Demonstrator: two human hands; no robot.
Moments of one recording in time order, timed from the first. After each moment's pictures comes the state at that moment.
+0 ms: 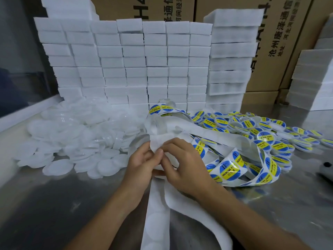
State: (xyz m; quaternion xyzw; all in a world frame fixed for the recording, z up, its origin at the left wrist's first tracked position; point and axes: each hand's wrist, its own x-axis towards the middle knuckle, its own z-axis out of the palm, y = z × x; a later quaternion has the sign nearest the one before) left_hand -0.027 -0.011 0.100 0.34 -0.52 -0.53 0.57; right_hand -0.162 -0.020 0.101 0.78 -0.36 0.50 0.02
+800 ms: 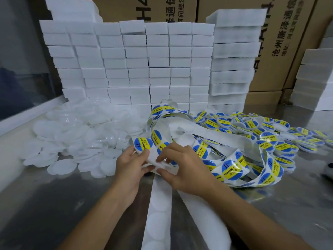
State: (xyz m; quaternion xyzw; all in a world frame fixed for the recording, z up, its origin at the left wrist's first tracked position) left_hand -0.010 -0.022 0.097 0.42 -0.41 -0.52 0.62; right_hand -0.172 -0.021 0.102 0.85 -0.38 0.37 -0.01
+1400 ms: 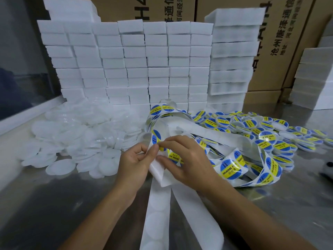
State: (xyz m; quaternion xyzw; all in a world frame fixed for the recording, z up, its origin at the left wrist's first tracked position) left_hand -0.018 -0.012 0.104 0.42 -0.54 -0.42 0.59; right_hand -0.178 -0.029 0.103 0.81 -0.33 0.48 0.08
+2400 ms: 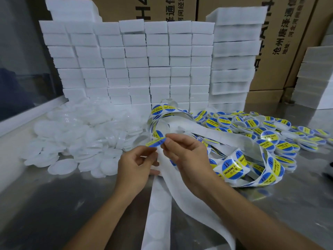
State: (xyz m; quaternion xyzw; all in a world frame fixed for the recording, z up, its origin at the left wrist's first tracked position) left_hand -0.012 -0.022 0.090 0.46 -0.55 -0.35 0.60; right_hand -0.152 -0.011 0.123 0.43 -0.31 0.64 -0.56
